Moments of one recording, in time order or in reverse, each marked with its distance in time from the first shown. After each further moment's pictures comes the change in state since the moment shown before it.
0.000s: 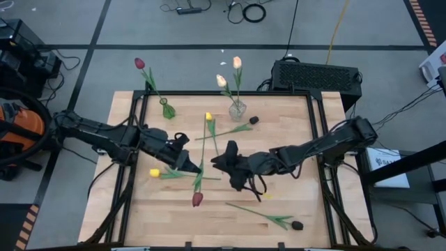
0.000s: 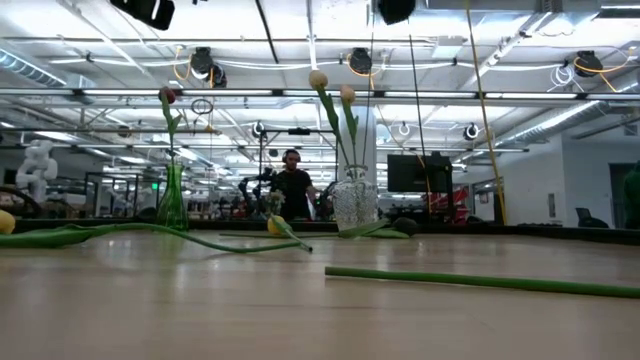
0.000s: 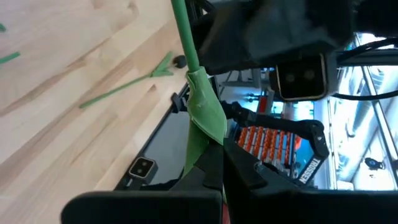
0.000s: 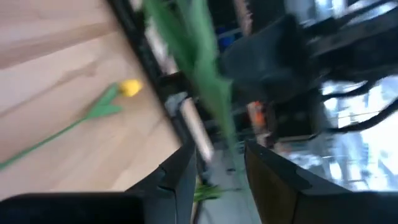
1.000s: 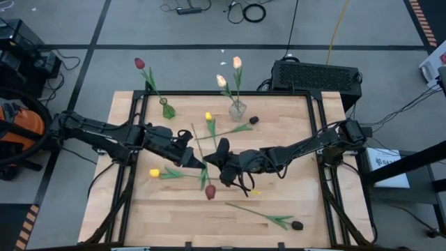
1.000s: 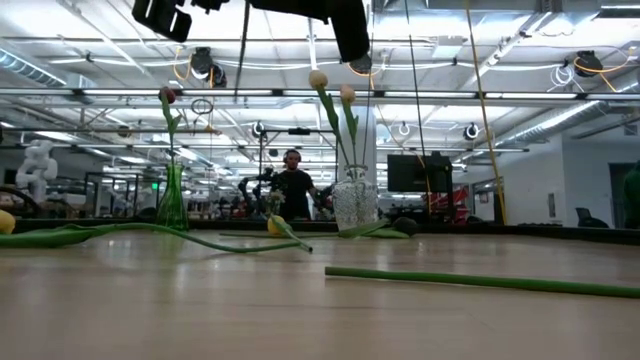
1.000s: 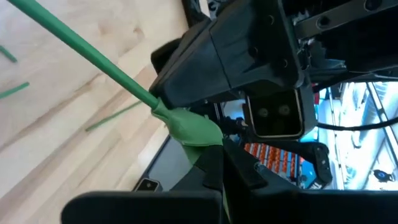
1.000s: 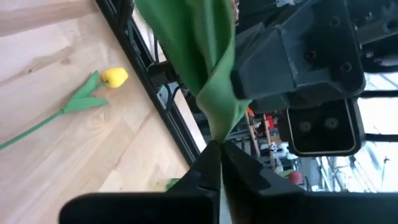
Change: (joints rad) left arm 0.042 0.039 0.001 0.034 -0.024 0.036; right arm -0.056 0.115 0.001 0.163 0.002 -0.018
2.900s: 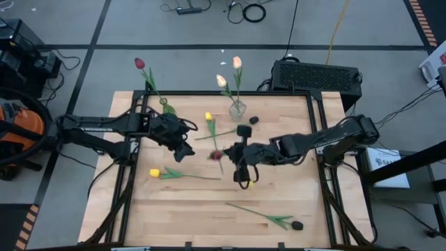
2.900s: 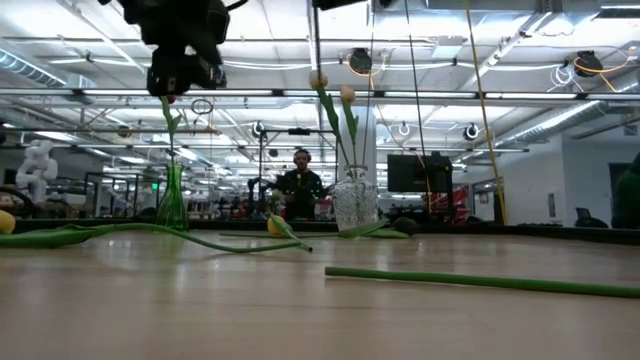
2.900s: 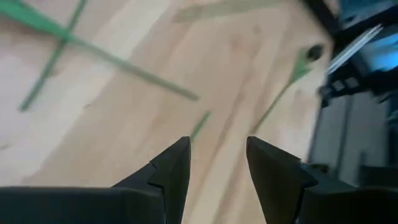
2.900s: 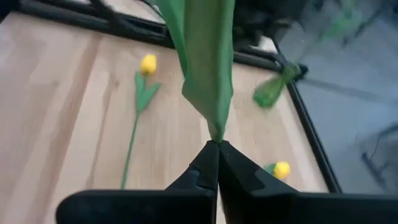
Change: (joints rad) left arm 0.243 -0.033 -0.002 -0.463 0.046 0.752; right arm -0.003 -0.154 0.213 -0.772 0.031 1.082
